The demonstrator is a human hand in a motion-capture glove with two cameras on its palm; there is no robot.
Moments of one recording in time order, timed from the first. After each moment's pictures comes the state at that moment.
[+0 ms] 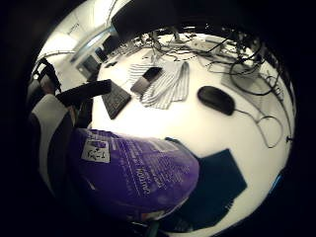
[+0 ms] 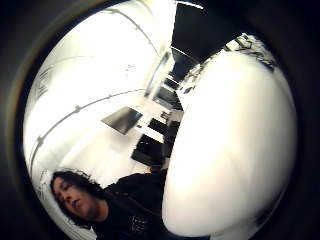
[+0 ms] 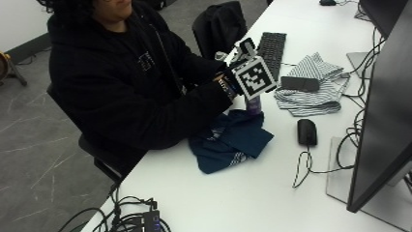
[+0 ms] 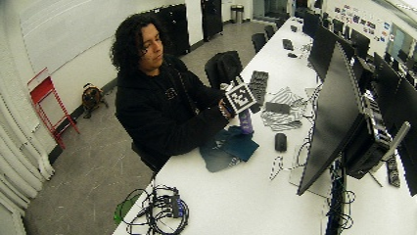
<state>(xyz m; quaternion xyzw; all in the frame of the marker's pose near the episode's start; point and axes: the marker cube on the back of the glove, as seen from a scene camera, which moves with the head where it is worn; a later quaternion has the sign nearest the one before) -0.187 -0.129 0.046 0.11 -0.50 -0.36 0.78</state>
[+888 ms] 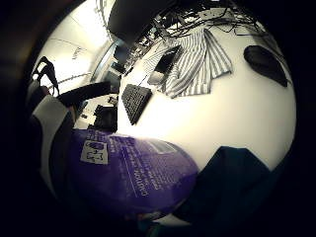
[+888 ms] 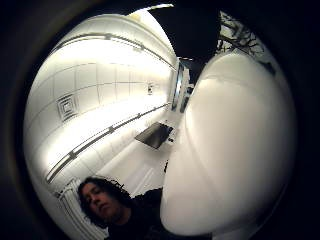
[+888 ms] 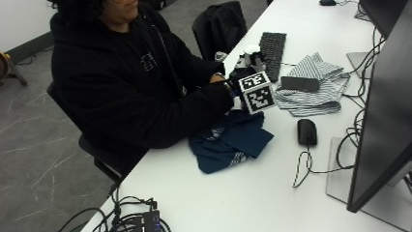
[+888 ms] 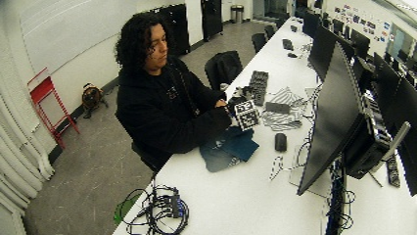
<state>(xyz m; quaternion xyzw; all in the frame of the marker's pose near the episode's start) -0.228 -0.151 0.080 0.08 -0.65 -0.29 0.70</state>
